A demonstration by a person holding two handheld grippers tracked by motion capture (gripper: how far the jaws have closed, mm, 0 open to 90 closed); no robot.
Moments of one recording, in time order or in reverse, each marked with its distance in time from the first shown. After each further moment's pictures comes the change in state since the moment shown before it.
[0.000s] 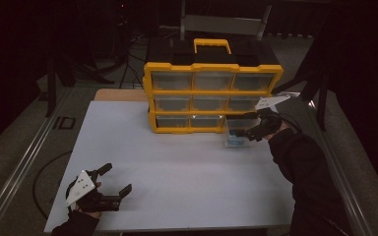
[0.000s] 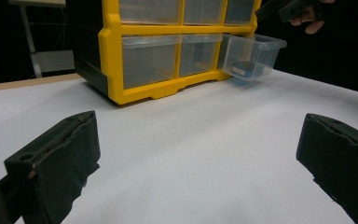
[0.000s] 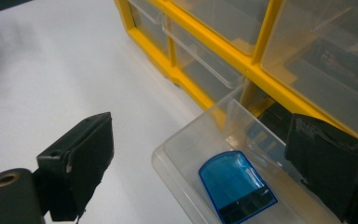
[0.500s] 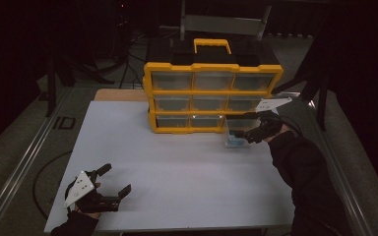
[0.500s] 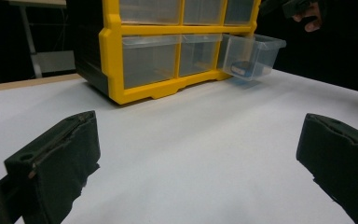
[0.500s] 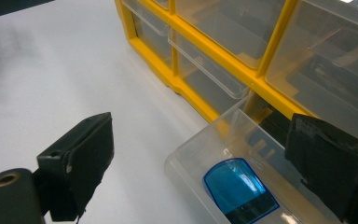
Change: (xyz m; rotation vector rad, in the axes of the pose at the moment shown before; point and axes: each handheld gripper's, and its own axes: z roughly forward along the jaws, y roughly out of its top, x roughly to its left) left arm 0.001 0.000 -0.003 -0.006 0.001 -0.003; right arm 0.015 0.003 -0.006 -0.026 -0.035 -0.021
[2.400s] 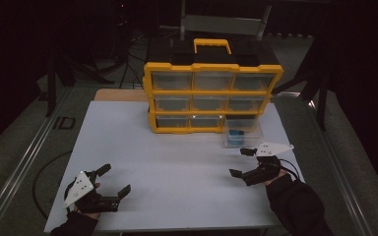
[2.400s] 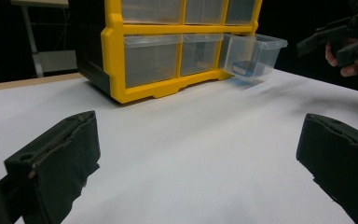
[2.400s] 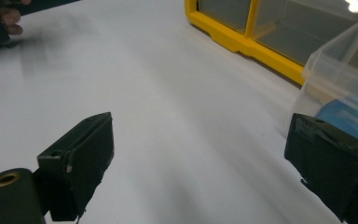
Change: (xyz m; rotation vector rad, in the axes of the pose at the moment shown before) left arm 0.000 0.000 -0.001 0.006 0.004 0.004; right arm 0.079 -0.090 0.001 -0.105 0.069 0.017
